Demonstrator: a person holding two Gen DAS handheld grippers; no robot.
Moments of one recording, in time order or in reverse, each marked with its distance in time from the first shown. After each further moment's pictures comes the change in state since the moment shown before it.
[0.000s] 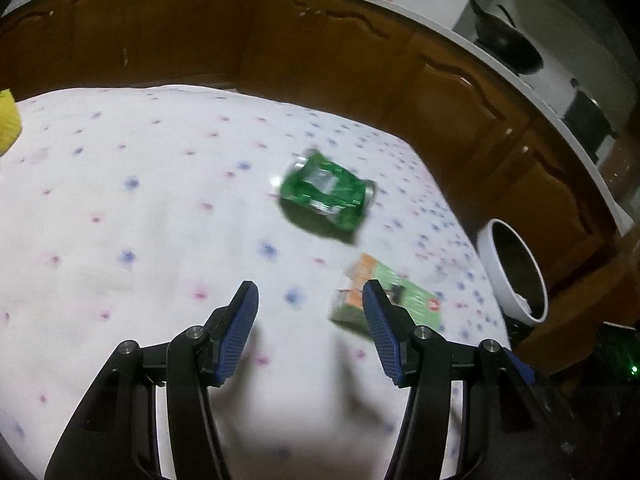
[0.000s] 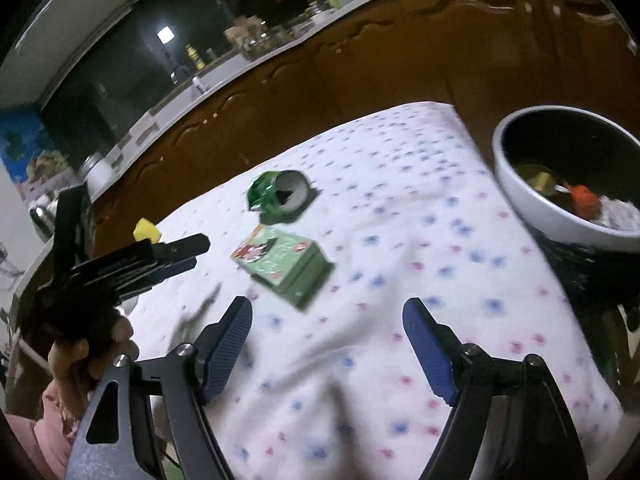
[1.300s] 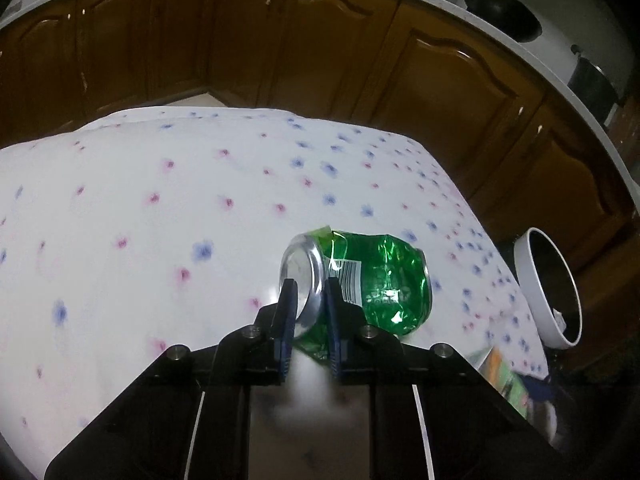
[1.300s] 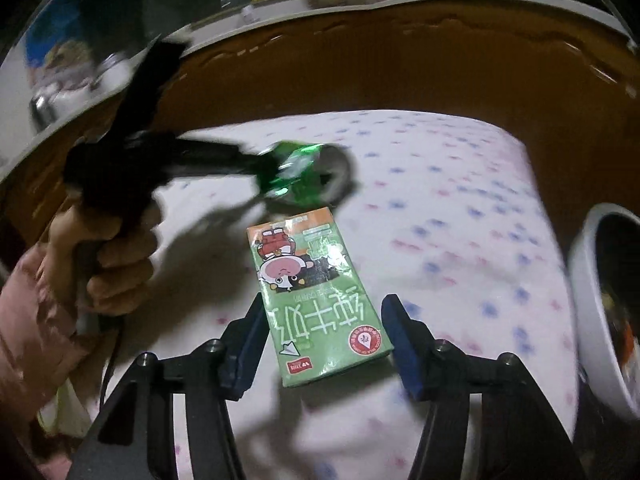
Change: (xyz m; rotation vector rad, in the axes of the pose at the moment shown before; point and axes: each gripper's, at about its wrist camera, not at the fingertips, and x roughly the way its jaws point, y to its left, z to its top) left arm 0.088 -0.019 0.069 0.153 0.048 -0.016; right arm 0.058 0.024 0.028 -0.288 0.119 -0.074
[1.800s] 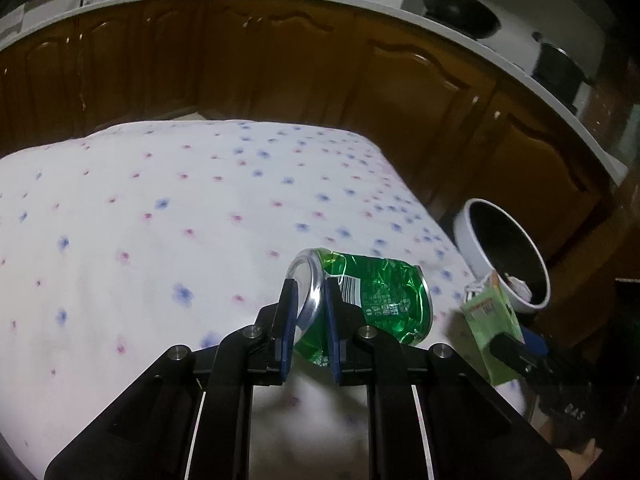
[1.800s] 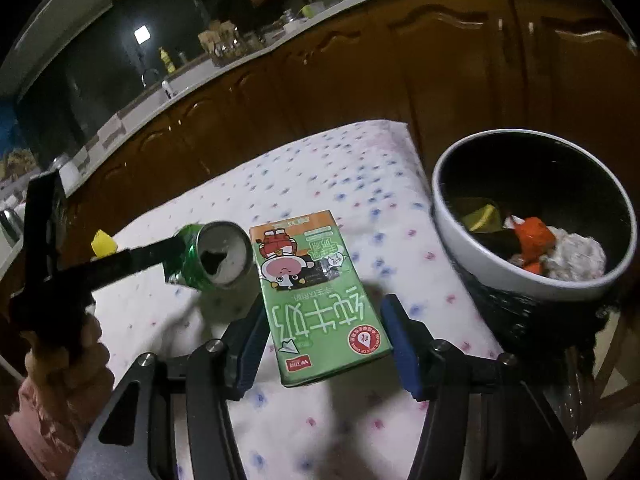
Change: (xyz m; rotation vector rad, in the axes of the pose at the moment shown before) left arm -0.058 -0.073 -0.056 0.048 -0.077 -0.016; right arm -0.076 -0.060 -0.037 0.304 -0.138 -0.078
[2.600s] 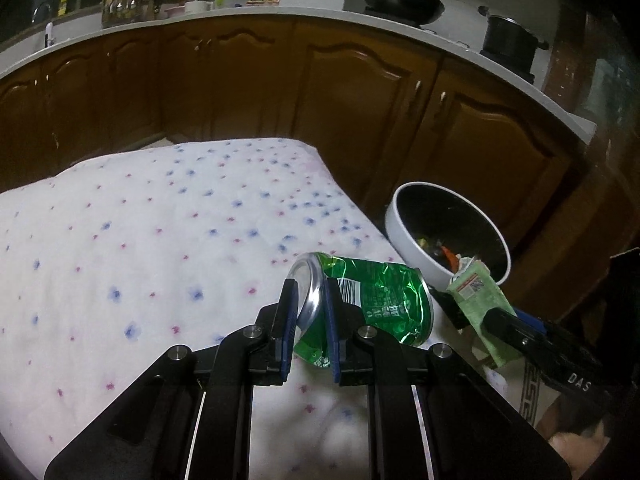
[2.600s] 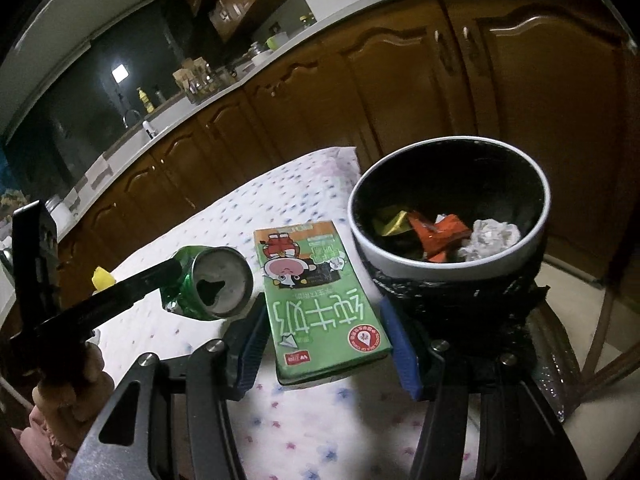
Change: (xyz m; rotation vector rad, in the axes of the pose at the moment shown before) left arm -0.014 -0.079 -0.012 0.123 -0.039 -0.044; right arm -0.043 -0.048 -0.006 0.106 -0.089 -0.039
